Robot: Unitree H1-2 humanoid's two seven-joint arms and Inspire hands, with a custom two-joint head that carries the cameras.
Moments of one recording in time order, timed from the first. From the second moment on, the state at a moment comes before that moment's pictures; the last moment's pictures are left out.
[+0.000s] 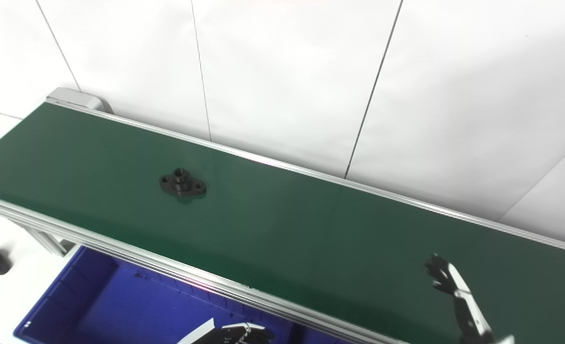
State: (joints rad) left arm 0.32 0.29 -0.47 0.19 0.14 -0.43 -0.09; right arm 0.30 -0.28 0.23 -0.40 -0.44 -0.33 -0.25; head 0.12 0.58
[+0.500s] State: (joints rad) left arm 0.32 0.35 -0.42 0.16 0.08 -0.43 -0.12; right arm 0.10 -0.20 0.19 -0.40 -0.46 -0.05 0.04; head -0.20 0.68
